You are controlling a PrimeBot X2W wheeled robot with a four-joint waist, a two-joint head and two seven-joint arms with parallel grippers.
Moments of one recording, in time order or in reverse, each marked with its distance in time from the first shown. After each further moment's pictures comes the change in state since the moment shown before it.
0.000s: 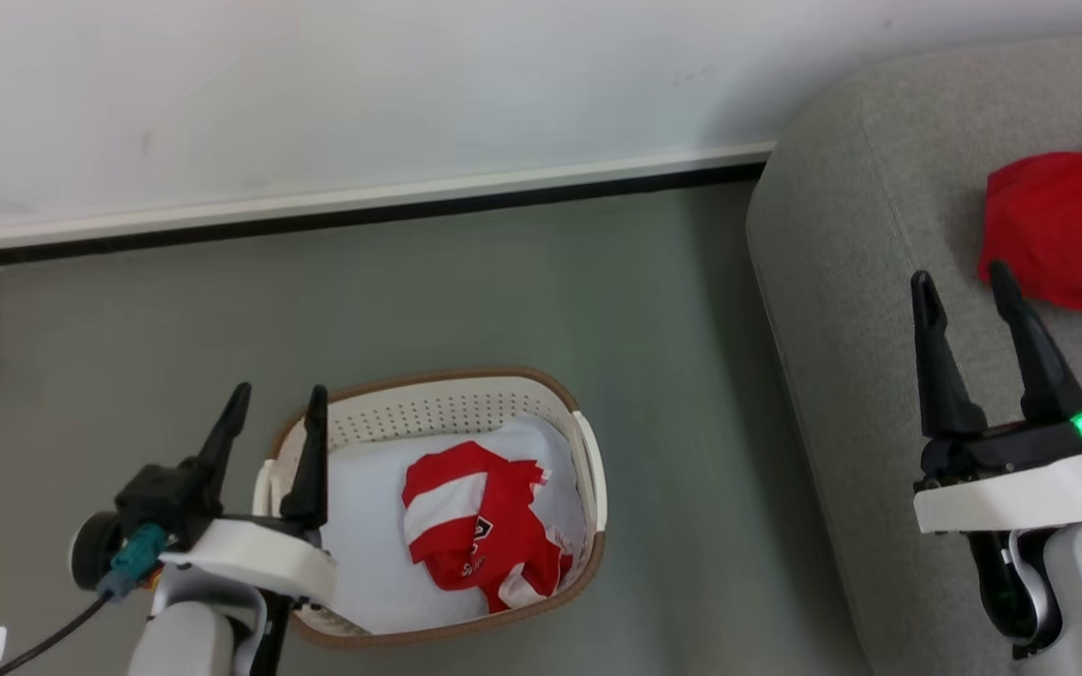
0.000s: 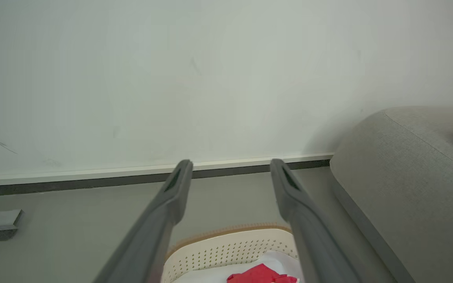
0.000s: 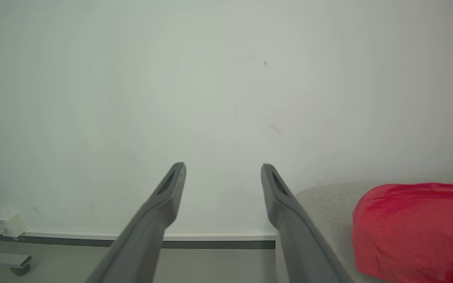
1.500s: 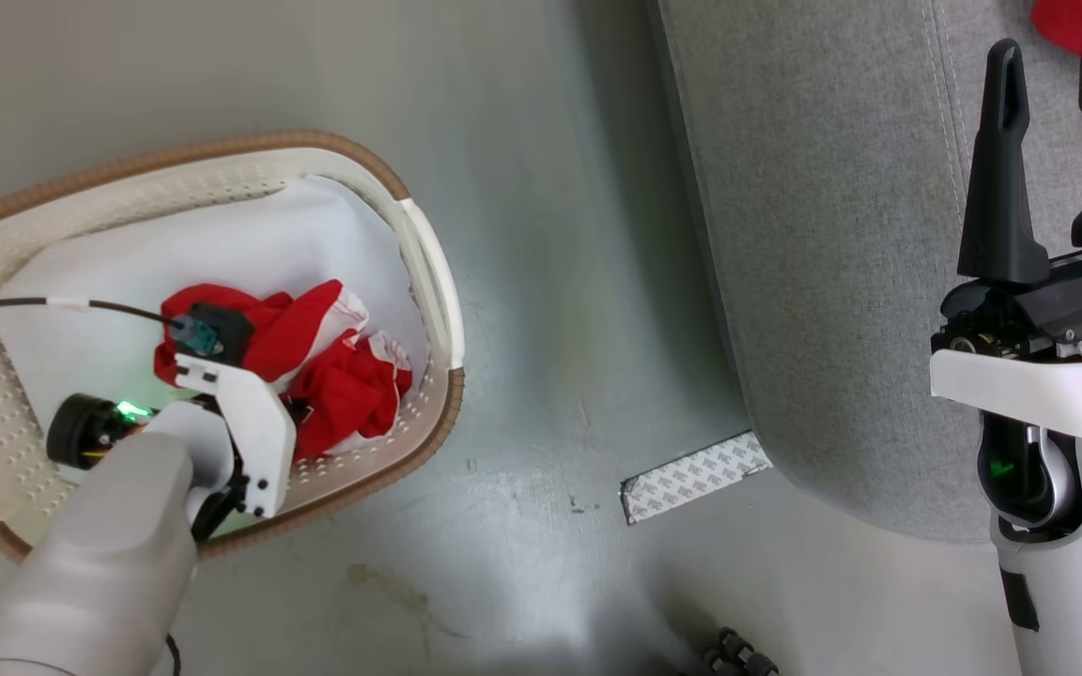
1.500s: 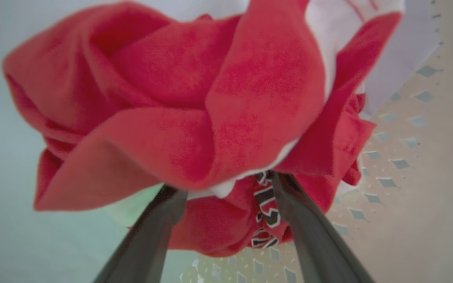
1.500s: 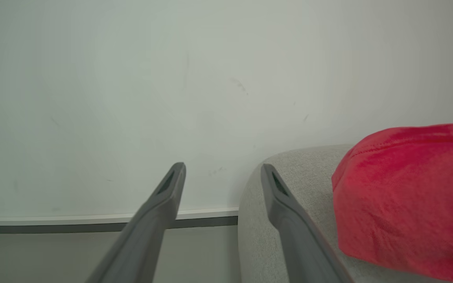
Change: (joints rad) left arm -0.604 0.247 -0.723 0.753 -0.413 -0.013 0.432; right arm -0.197 0.114 -0.055 -0.217 0.000 0.000 -0.002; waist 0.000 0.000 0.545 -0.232
